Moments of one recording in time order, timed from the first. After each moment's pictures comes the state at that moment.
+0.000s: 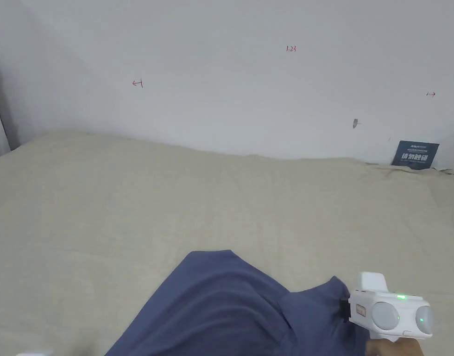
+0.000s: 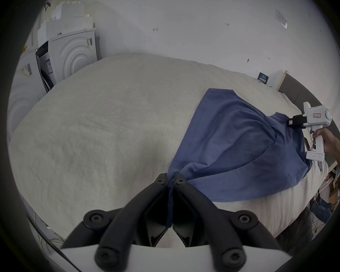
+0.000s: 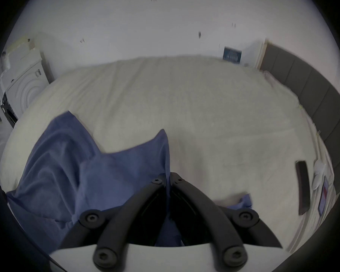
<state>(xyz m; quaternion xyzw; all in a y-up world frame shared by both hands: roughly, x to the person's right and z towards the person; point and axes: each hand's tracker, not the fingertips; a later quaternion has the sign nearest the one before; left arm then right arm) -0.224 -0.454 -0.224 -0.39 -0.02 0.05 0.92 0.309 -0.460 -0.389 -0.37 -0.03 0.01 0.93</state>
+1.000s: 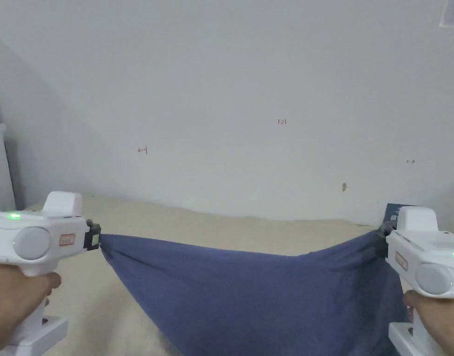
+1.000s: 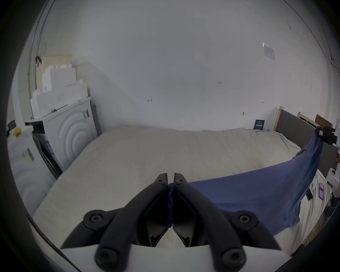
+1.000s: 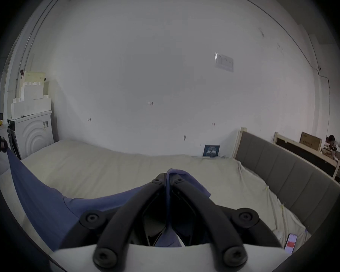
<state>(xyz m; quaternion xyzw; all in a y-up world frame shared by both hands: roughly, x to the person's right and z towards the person) -0.233 -0.208 -0.387 -0.21 -0.02 0.00 0.98 0.302 -0.208 -0.373 -0.11 -0.07 0.06 0.99</state>
